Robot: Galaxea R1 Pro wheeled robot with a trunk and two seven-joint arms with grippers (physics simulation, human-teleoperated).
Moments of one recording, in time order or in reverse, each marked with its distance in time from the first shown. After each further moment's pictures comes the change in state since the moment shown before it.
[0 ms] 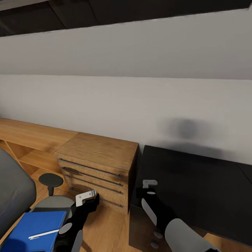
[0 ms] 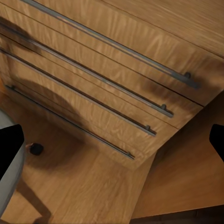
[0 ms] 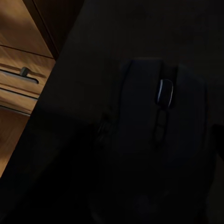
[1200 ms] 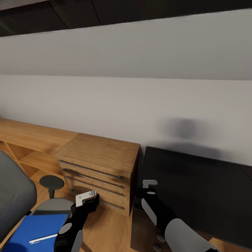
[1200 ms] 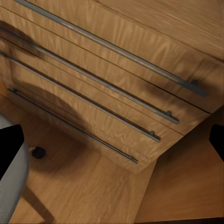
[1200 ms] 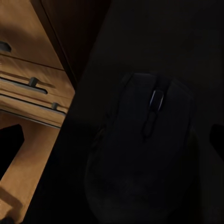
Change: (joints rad) left arm 0.000 0.001 0.002 0.002 0.000 0.003 -0.002; right arm 0.000 0.000 0.000 0.000 0.000 -0.004 0.002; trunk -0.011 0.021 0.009
